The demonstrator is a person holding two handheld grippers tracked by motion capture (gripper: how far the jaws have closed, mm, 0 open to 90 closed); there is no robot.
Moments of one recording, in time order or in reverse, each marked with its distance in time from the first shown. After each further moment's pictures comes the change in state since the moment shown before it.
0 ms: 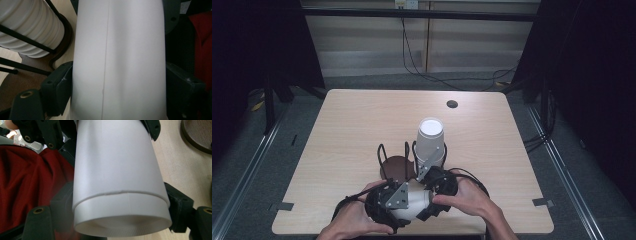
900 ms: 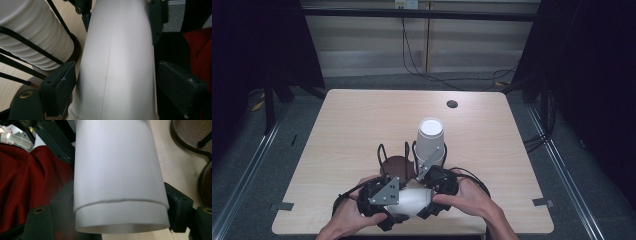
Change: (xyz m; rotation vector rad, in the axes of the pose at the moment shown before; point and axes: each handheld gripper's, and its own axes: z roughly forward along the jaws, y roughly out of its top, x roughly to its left) left arm 0.008 -0.010 -0.020 -0.171 -0.001 0.005; right arm 0.002 0.001 -0.003 0.011 -0.060 -0.004
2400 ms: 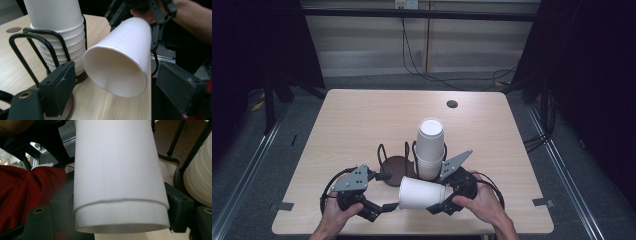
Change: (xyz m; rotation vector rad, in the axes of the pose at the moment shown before) left arm 0.014 -0.038 -0.030 -0.368 0.020 -0.238; right arm -0.001 -0.045 -0.022 -0.269 -0.063 0.005
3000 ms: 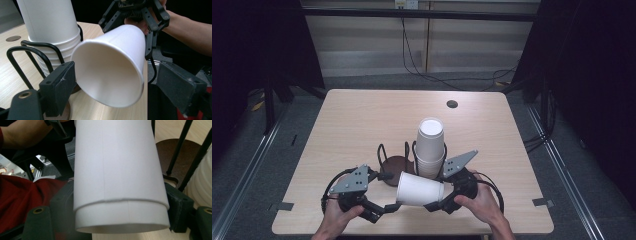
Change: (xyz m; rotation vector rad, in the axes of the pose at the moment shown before) left arm -0.007 0.007 0.001 -0.041 0.001 0.008; right arm -0.001 -0.001 -0.002 -0.136 0.028 -0.044
